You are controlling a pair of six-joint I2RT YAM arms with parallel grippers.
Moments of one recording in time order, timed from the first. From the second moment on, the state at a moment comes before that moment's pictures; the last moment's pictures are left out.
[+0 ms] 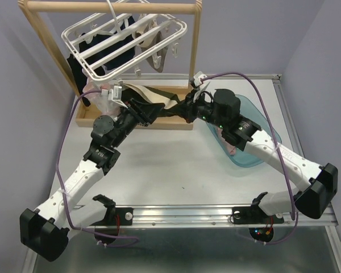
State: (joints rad) left arm -0.50 0.95 0.77 0.40 0.21 -0.83; right arm 0.77 1.36 1.26 0.01 -0.14 0.12
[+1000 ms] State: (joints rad) left arm -0.50 0.44 0.71 -0.04 0.17 -0.34; right arm 0.62 1.30 1.11 0.14 -0.39 0.19
